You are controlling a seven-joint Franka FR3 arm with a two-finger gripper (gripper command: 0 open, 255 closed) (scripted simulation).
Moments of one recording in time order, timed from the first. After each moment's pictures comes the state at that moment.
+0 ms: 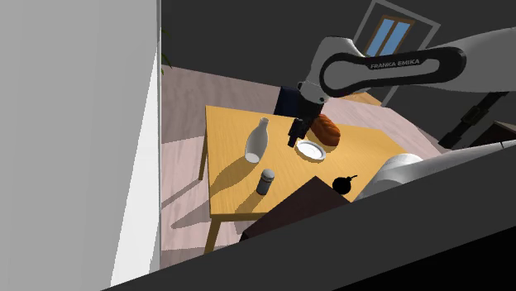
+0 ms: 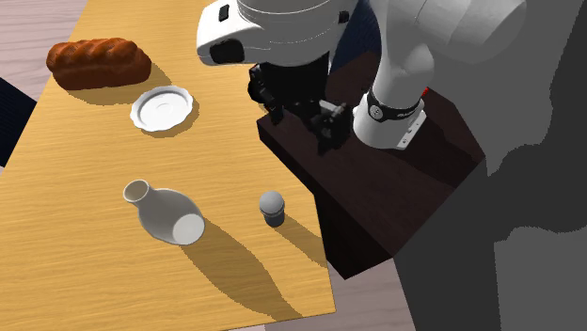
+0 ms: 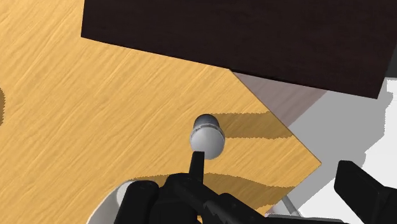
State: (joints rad) arm -0.02 -0.68 0.02 -2.75 0.05 2.01 -0.19
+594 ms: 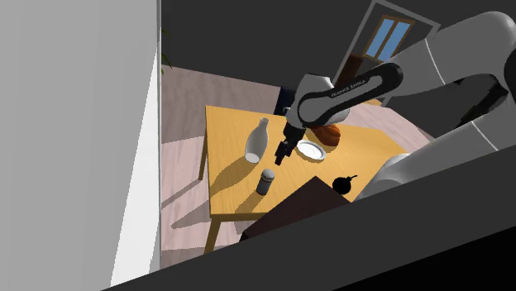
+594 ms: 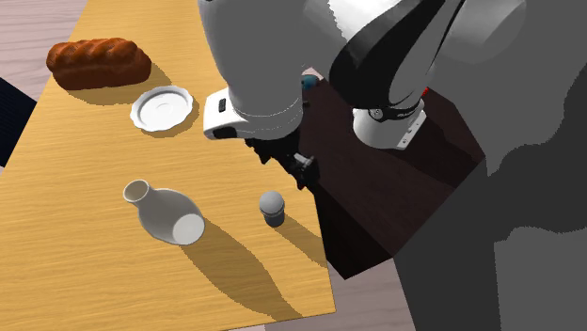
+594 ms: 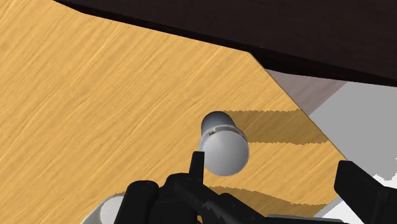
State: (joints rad) arm -0.02 -0.37 -0.02 -2.84 0.07 2.42 -0.27
